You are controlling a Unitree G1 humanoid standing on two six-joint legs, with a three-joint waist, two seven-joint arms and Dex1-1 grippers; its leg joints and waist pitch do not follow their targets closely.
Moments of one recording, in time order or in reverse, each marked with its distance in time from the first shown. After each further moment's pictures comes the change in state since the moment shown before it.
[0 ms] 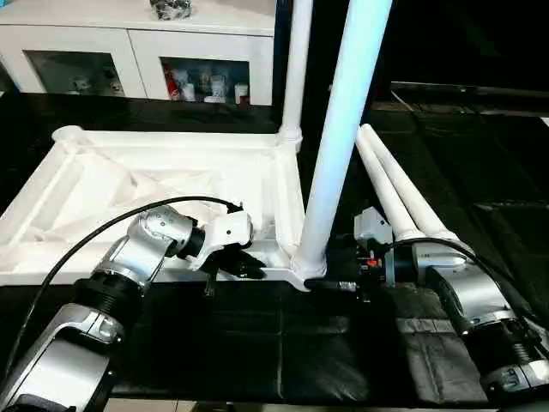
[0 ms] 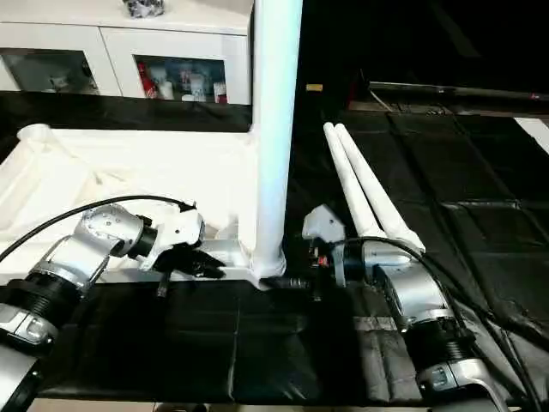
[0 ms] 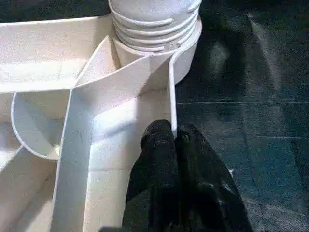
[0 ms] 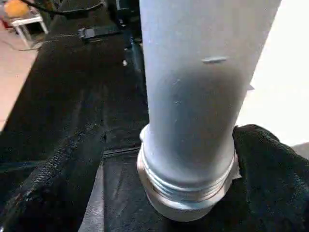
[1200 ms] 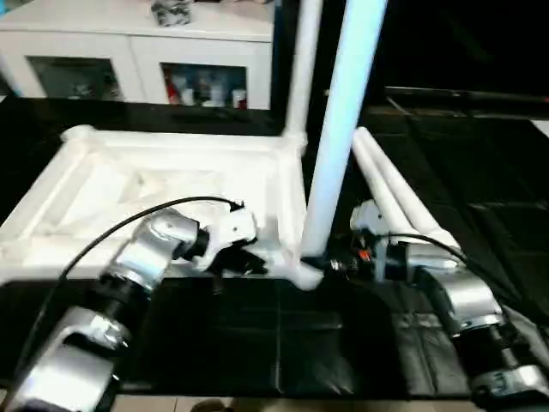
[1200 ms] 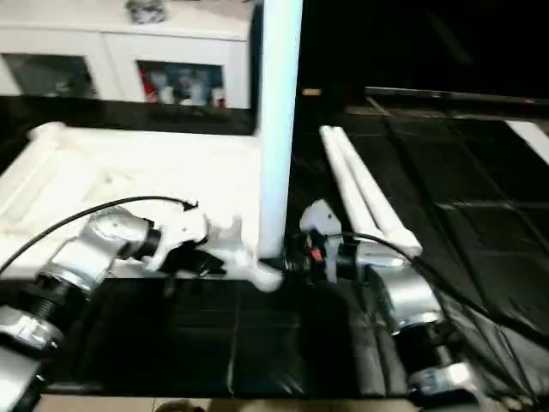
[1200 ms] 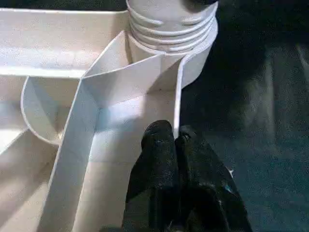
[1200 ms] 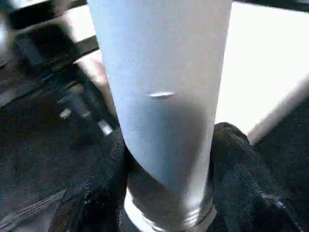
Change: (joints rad) left arm 0.044 -0.111 0.044 -0.116 0.040 0.290 0.234; right arm 0.036 0.138 -0.113 -0.029 0.011 0.143 -0.331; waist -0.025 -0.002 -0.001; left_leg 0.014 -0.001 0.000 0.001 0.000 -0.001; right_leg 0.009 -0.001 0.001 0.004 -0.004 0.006
